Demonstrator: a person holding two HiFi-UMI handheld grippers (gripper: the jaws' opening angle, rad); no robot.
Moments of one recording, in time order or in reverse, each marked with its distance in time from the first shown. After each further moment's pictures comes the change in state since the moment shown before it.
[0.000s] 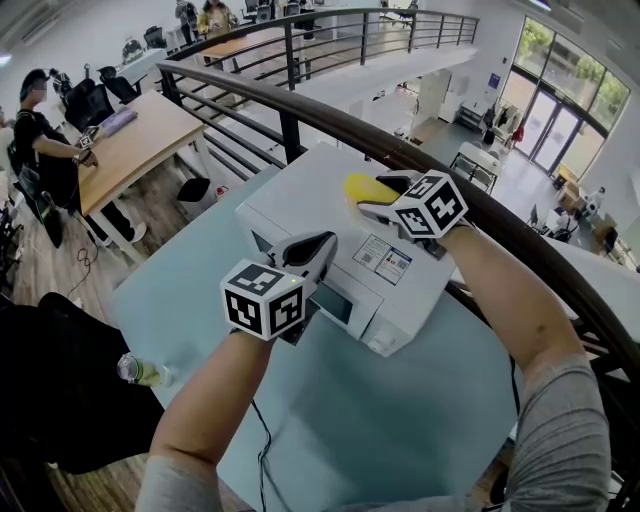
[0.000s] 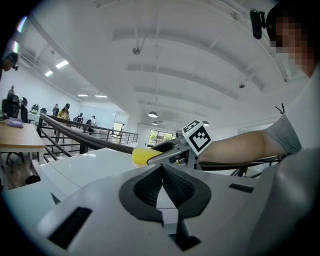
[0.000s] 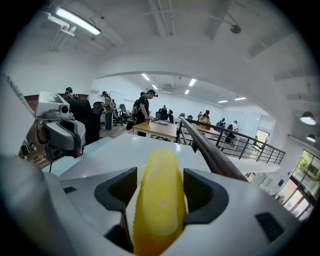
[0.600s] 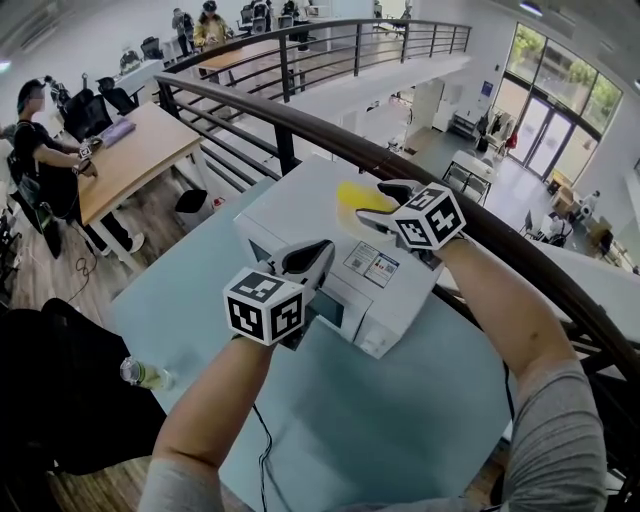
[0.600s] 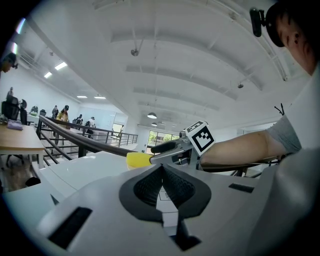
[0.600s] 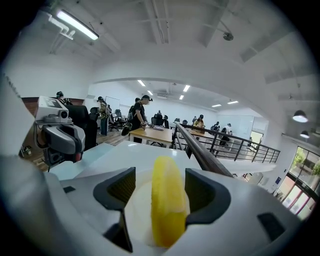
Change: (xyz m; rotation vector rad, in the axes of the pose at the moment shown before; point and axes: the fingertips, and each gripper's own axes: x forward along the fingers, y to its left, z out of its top) left arm -0.005 -0.020 0.010 0.010 -0.009 -0.003; right arm -0.034 0.000 0.009 0.034 -0.065 -0.053
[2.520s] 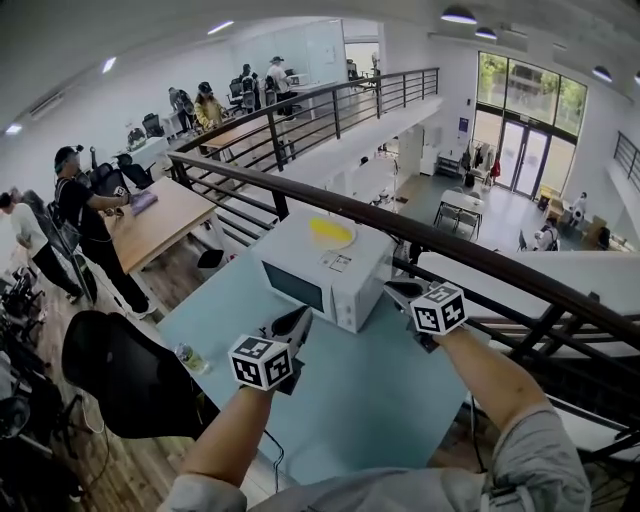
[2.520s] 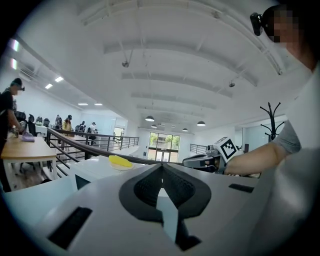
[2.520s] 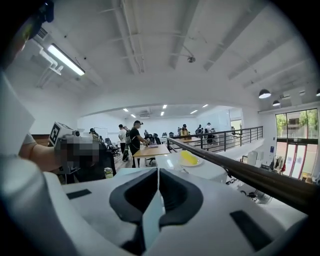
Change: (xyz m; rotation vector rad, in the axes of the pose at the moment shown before) left arm -0.192 -0.217 0.019 0.045 -0.010 0.040; right arm -0.305 0.187 -0.048 0.315 -0.210 -0.102
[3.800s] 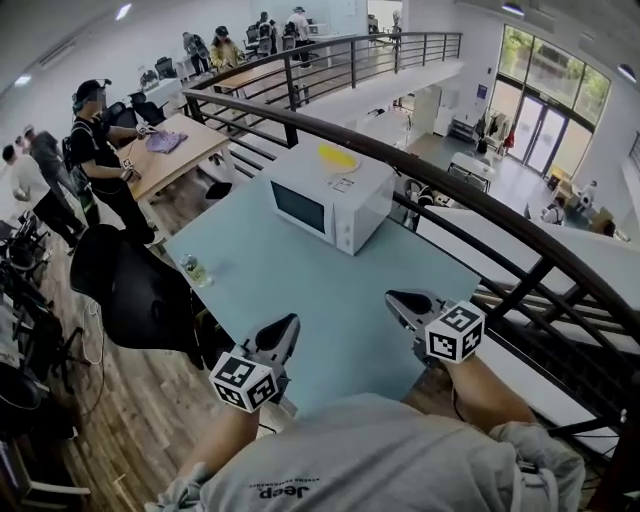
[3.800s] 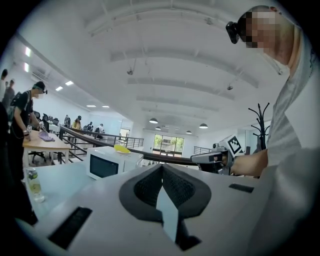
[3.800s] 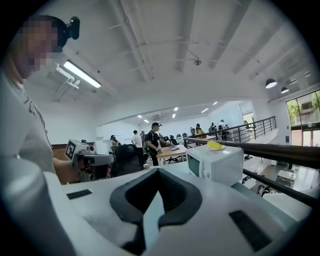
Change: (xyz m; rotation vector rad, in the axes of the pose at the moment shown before) left arm -0.187 -0.140 -0.084 -0.028 -0.031 0.070; right arm -0.162 0.186 -0.075 0.054 -0.043 0.173
